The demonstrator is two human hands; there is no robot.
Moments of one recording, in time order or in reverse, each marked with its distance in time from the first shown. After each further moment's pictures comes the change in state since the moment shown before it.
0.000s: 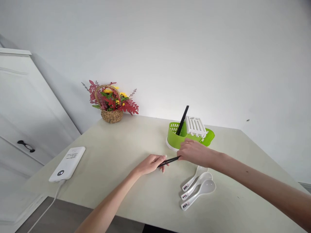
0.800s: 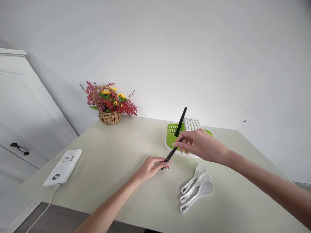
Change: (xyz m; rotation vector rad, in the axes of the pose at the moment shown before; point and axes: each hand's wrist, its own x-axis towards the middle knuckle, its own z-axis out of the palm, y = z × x) left_hand 0.002 -0.005 0.015 -0.128 0.128 0.121; right_hand -0.023 -0.019 -0.084 0.854 0.245 0.442
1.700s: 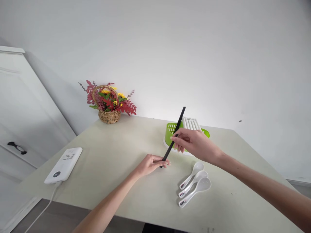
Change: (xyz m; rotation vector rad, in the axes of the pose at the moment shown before) left_hand 0.000 0.000 -0.007 -0.039 -0.063 -0.033; right_hand -0.003 0.001 0.017 0.164 0.102 -0.037
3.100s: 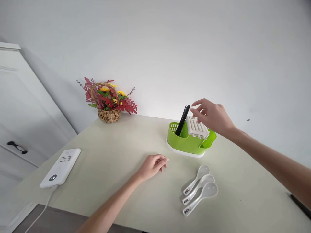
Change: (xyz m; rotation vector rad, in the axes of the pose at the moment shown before) left_hand 0.005 -0.010 0.002 0.153 0.127 -0.015; right_hand 0.060 0.044 -0.063 -0.359 0.430 0.004
